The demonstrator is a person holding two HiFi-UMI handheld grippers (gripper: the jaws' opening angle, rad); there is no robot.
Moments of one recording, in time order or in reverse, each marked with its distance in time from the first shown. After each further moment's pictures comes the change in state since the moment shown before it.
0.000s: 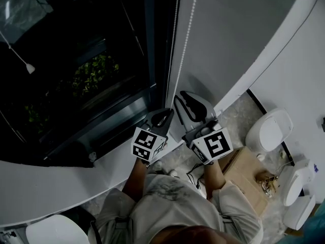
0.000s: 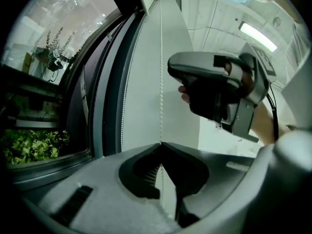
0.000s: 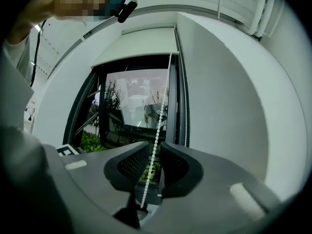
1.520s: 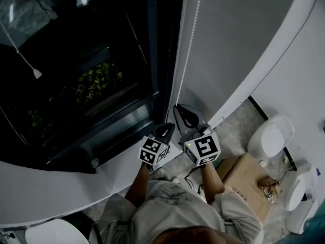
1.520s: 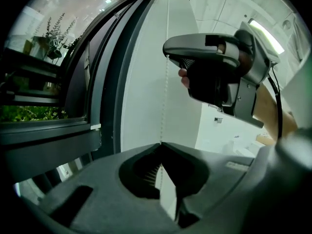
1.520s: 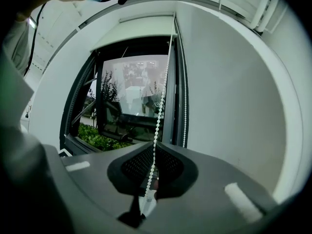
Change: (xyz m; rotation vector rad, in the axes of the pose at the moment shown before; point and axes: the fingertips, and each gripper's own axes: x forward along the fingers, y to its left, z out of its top) left arm 0.015 0.002 -0.081 -0.062 0.119 -0.014; right arm 0.009 -0.001 -0.062 0.008 0.118 -0.045
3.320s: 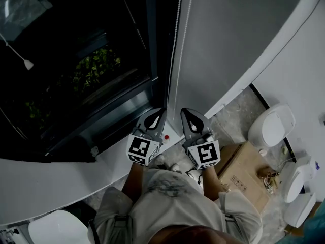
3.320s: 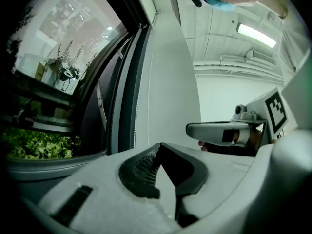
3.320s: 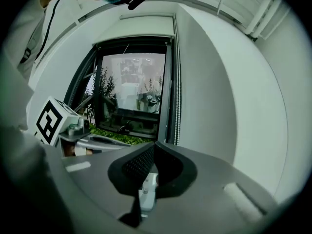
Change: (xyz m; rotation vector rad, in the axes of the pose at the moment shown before) left arm -0.064 0.004 0.068 0.061 -0.234 0.114; right arm -0.048 0.006 -0.049 0.003 0.056 -0.107
